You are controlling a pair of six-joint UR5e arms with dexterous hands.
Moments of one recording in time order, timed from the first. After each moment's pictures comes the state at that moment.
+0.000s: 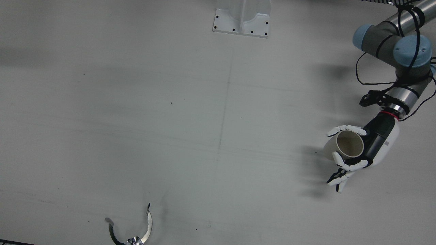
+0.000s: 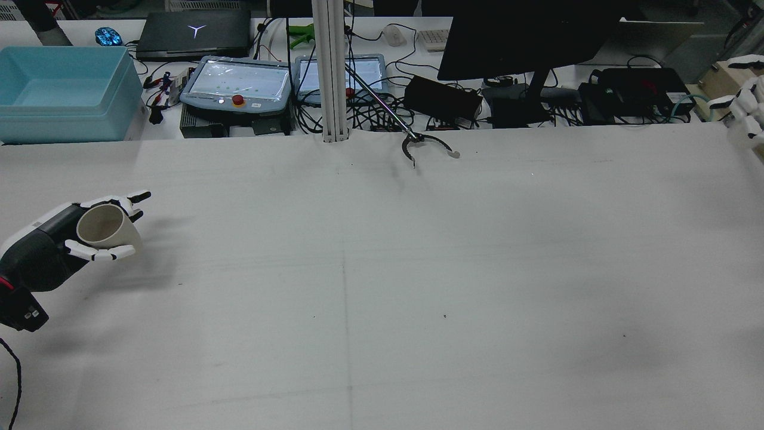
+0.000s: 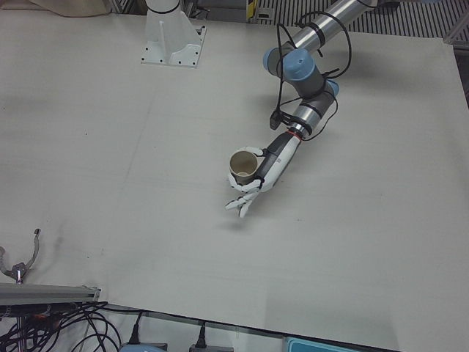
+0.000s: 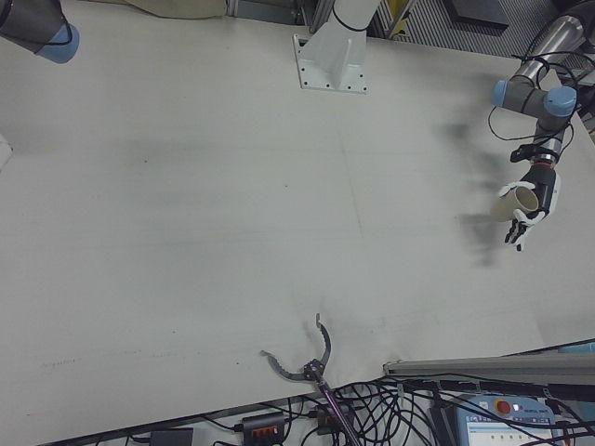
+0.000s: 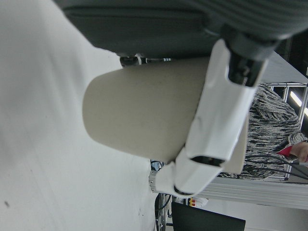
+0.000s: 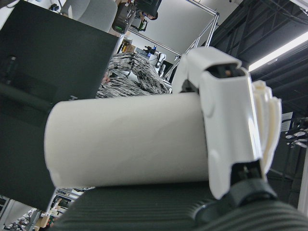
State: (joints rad) left arm -0.77 -1.65 -1.74 0.09 1.26 0.11; right arm 1.44 -1.61 1.55 -2.80 -1.54 -0.33
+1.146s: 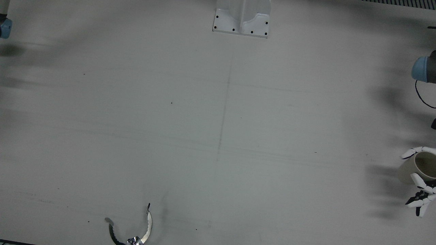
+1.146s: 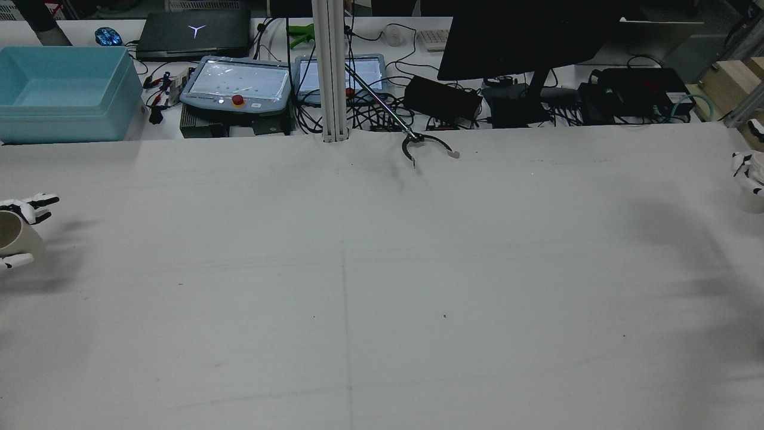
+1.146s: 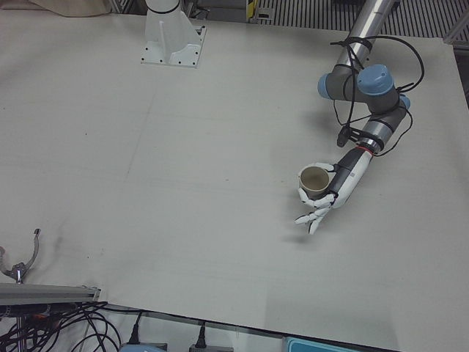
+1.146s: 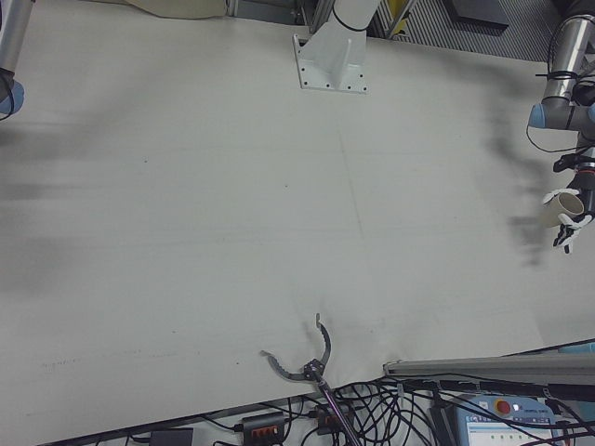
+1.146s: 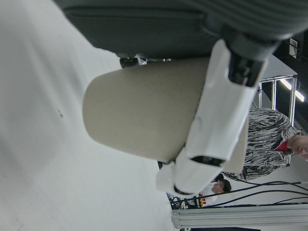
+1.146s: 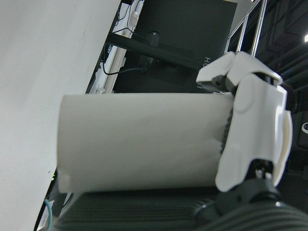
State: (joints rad) left arm -1.02 -1.53 -1.49 -0.30 1.51 0.24; right arm 1.39 -1.44 0.79 -2.30 -1.49 -0.28
